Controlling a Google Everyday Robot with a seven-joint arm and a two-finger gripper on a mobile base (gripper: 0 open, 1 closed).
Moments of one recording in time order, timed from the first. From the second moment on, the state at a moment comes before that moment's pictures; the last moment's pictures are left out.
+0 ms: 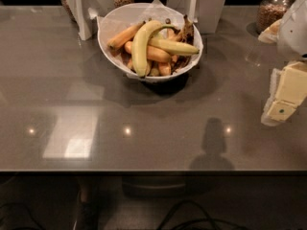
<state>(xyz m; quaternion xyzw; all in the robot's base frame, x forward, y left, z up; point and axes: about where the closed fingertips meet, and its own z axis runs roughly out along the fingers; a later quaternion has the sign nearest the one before) 0.438 -0.216 0.977 -0.60 0.78 -0.04 0.16</state>
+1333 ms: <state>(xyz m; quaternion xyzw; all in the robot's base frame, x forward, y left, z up) 0.511 -0.158 1.000 -0.71 0.61 -0.04 0.33</state>
